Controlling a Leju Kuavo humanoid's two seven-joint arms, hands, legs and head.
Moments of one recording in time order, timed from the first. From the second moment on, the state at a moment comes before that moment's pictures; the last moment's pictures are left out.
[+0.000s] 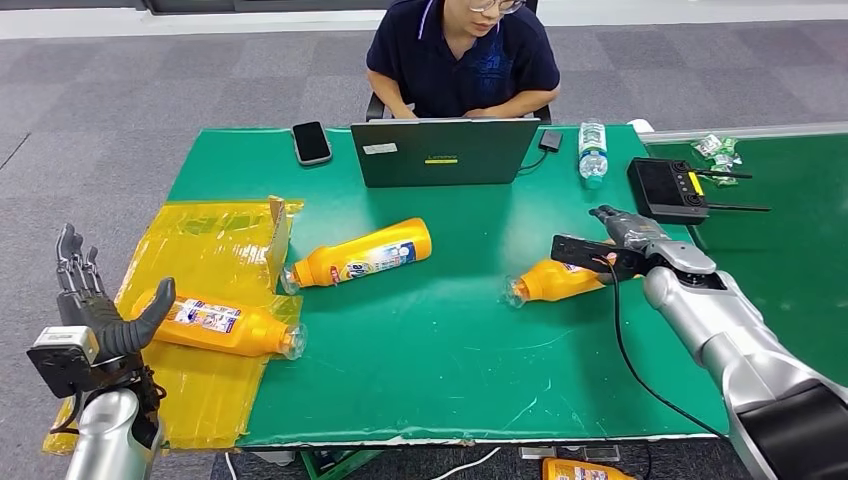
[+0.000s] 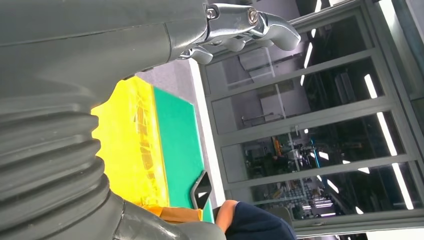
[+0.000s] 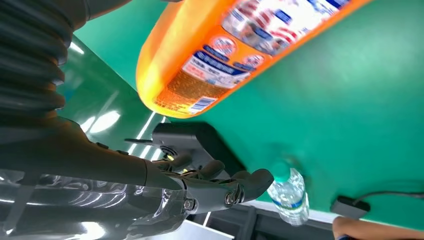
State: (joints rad) left arm -0.21 0.10 0.08 -1.24 -0.07 0.10 -0.65; right arm -0.83 -0.38 0.43 -0.54 0.96 0.21 -0.15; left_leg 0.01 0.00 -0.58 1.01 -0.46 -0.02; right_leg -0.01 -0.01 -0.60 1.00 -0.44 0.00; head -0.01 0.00
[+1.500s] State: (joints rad) left arm -0.22 0.10 0.08 -1.19 -0.03 0.04 -0.65; right arm -0.79 -0.36 0.52 -0.46 0.86 0.29 -0.14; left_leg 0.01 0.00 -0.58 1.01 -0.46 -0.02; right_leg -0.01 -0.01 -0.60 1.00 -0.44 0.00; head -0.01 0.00
